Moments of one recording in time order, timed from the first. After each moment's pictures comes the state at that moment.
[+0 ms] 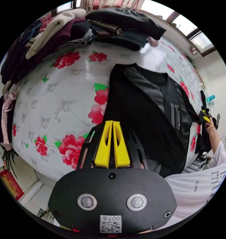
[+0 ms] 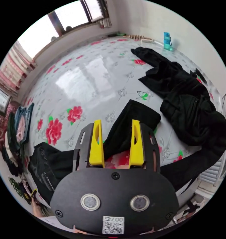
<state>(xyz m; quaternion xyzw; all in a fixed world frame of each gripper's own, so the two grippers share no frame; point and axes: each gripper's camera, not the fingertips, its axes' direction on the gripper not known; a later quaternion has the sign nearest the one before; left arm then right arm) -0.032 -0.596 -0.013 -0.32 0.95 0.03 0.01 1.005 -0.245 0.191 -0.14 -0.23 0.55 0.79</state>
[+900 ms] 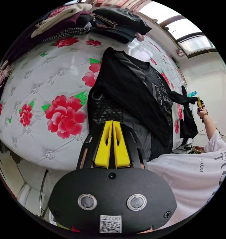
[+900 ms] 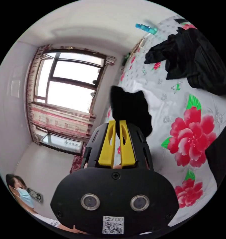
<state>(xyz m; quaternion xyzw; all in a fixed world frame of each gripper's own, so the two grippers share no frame) -0.034 -0.476 -0.018 -0.32 0.94 -0.02 -0.10 1.023 -0.070 0.084 0.21 -0.42 0.71 0.52</state>
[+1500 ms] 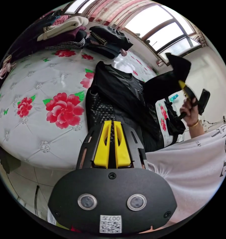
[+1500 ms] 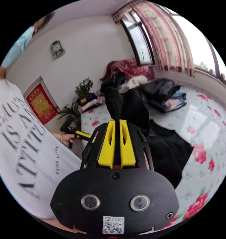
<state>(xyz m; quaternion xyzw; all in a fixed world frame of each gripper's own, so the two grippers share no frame) -0.053 -0.400 -0.022 -0.29 0.94 -0.14 -0.15 0.663 -0.300 -0.210 0.27 -0.53 0.00 0.80</state>
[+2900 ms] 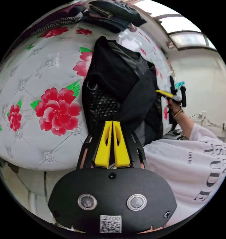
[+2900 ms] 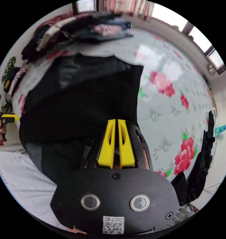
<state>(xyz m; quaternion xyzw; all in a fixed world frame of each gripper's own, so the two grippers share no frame) -0.068 -0.561 -0.079 -0.25 0.95 0.04 -0.19 0.601 -0.399 -0.049 -0.06 -0.33 0.09 0.94</state>
